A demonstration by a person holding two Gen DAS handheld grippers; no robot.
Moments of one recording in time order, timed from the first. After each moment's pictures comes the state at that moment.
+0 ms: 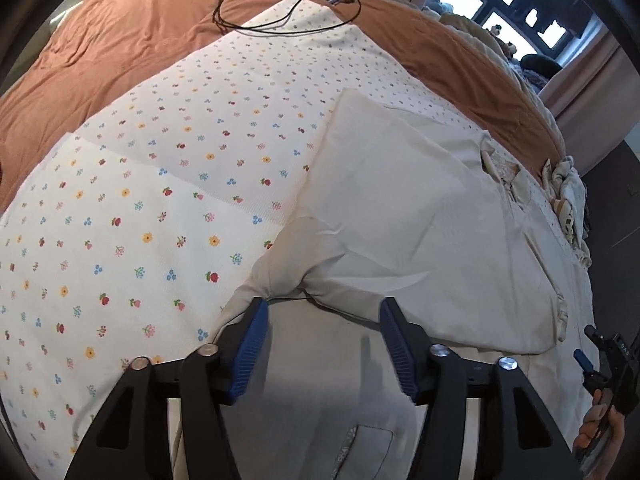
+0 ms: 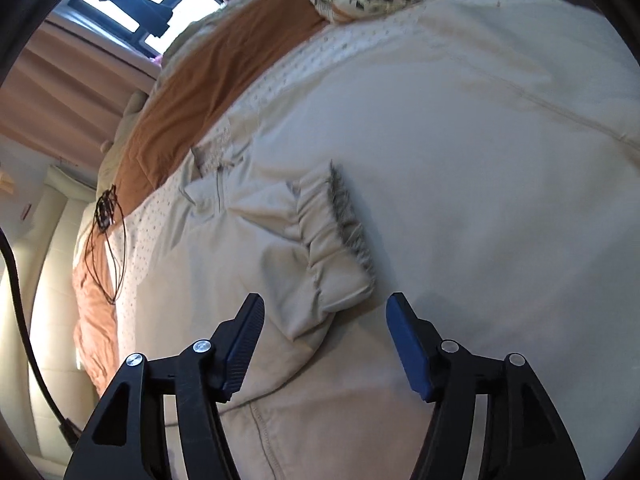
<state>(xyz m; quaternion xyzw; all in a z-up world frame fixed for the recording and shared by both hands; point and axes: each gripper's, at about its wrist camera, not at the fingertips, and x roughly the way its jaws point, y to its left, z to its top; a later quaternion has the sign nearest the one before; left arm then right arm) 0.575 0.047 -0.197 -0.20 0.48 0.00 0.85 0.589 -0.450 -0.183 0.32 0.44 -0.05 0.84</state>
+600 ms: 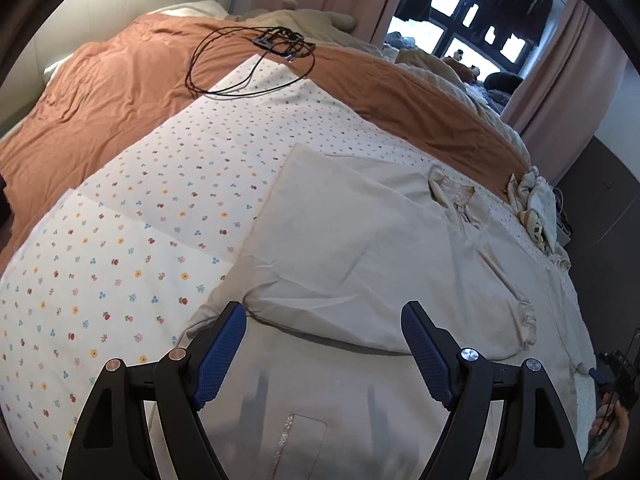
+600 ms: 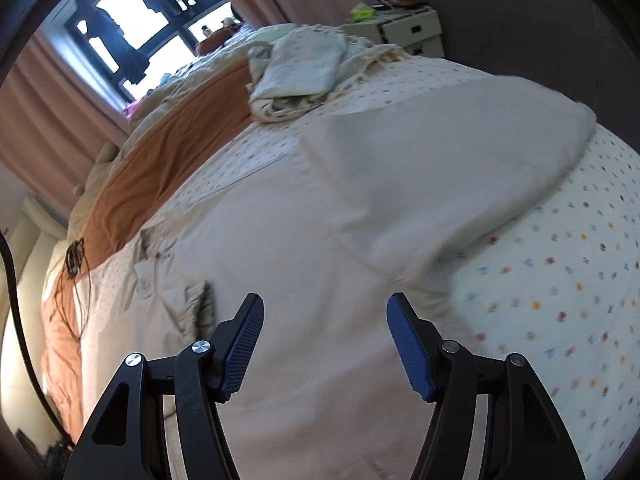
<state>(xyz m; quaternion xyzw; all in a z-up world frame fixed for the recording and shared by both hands) 0.554 0.005 -0.149 -0.17 0.40 -0.02 0.90 0.525 -0.609 -0.144 0.31 0.38 -0.14 0.86</state>
